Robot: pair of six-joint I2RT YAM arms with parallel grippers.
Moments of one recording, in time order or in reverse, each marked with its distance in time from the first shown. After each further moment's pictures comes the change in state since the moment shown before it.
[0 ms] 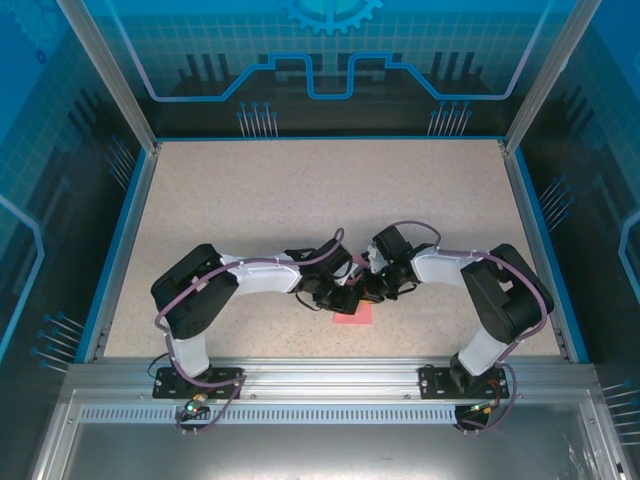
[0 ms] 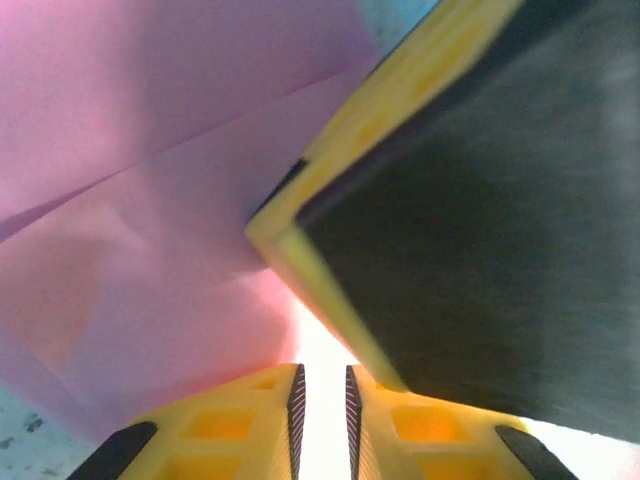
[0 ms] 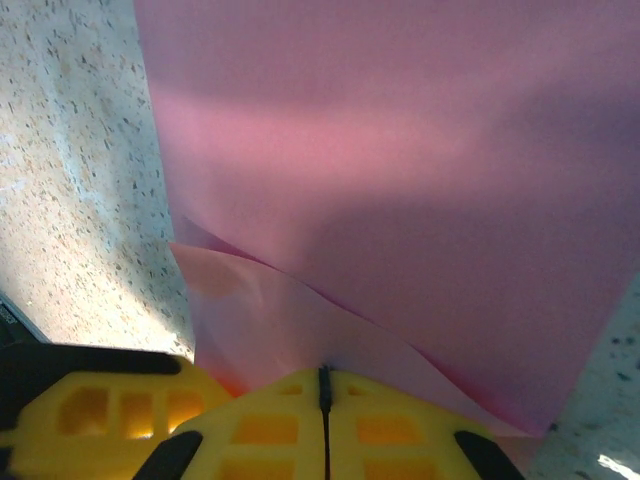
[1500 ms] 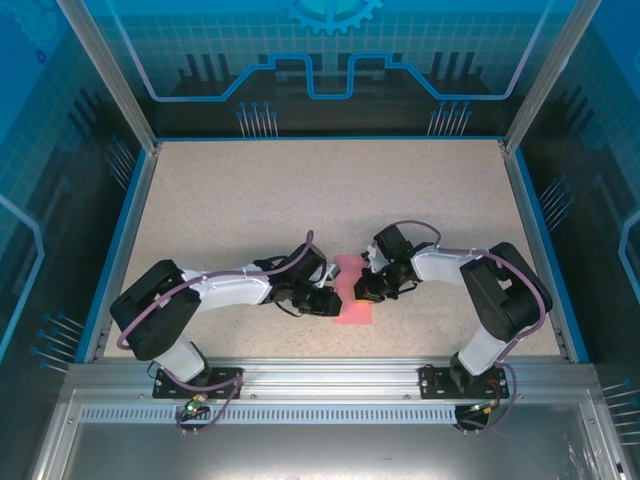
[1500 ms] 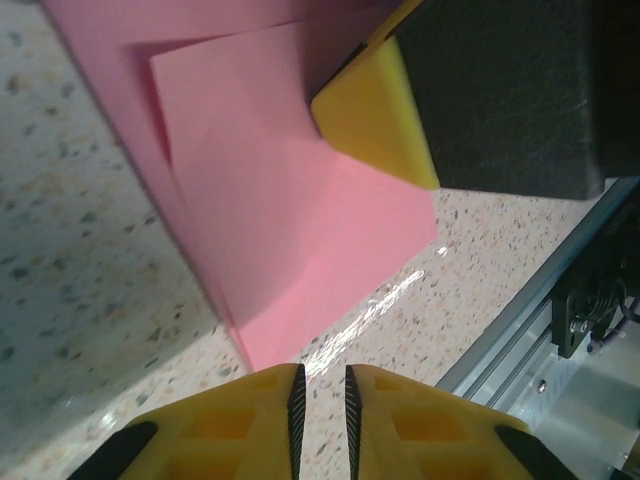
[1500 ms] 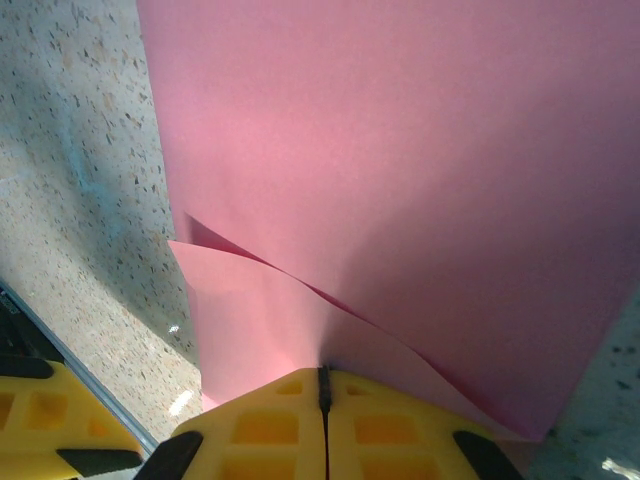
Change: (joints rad) left arm 0.052 -0.223 -0.225 0.114 0.047 -0.099; right arm -0.014 0.012 0.008 -0.013 -0.020 -0.030
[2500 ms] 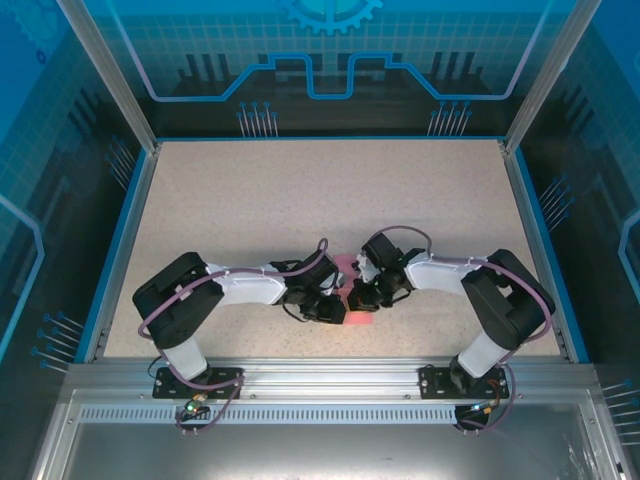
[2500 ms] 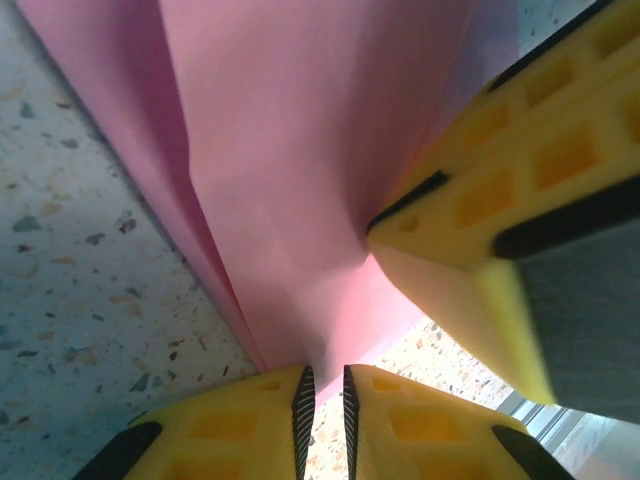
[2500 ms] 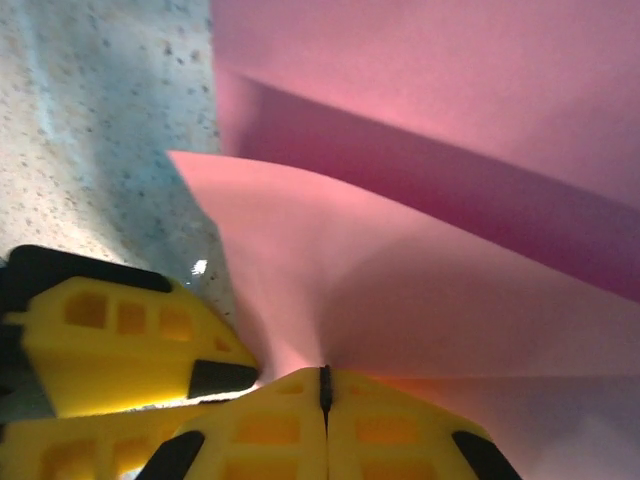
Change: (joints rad) left arm -0.055 0.109 0.047 -0.046 -0.055 0.003; right arm 0.122 -0.034 -0.007 -0.034 0.027 0.020
